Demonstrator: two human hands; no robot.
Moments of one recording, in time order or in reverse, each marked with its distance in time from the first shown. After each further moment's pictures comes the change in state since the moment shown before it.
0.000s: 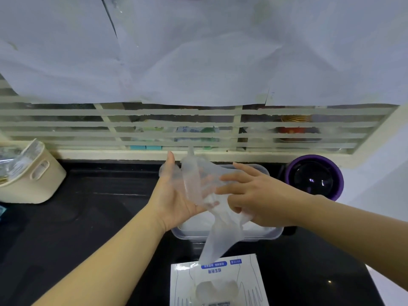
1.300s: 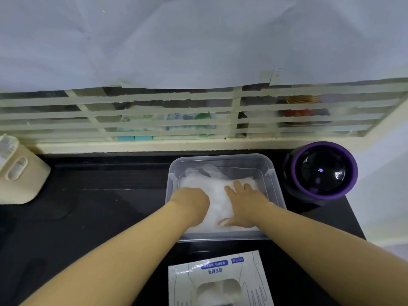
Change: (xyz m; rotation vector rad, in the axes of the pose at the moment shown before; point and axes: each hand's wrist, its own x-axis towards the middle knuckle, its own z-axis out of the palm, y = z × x) left_hand 0.071 -0.031 -0.013 2.598 -0.066 -0.388; right_hand 0.041 0.000 0.107 0.332 -0.593 0.661
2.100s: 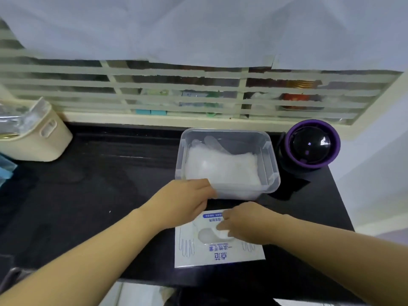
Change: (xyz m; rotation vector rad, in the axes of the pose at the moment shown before) left_hand -0.116 0.009 0.065 -0.331 0.810 0.409; right_hand -0.105 -0.045 0.041 -0.212 0.071 -0.534
